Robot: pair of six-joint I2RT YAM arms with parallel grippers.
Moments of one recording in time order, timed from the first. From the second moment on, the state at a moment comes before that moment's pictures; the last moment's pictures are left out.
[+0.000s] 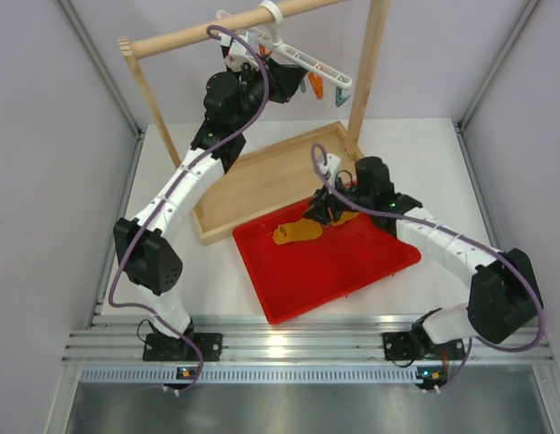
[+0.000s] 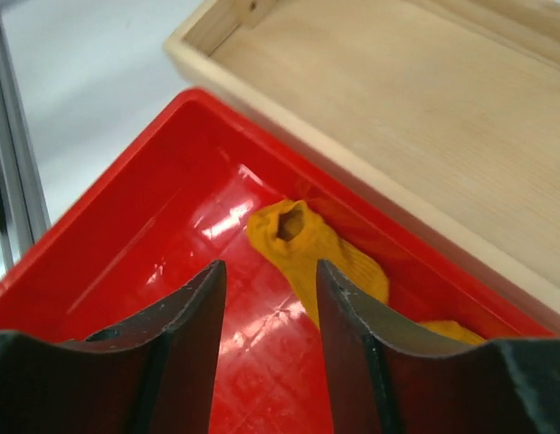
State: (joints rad) left arm -0.47 1.79 1.82 0.27 0.24 -0.49; right arm 0.48 1.39 0.99 -0.04 -0.63 -0.11
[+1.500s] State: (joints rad) left arm -0.46 1.79 1.82 0.27 0.26 -0.50; right arm 0.71 1.51 0.94 0.06 -0.34 -0.43
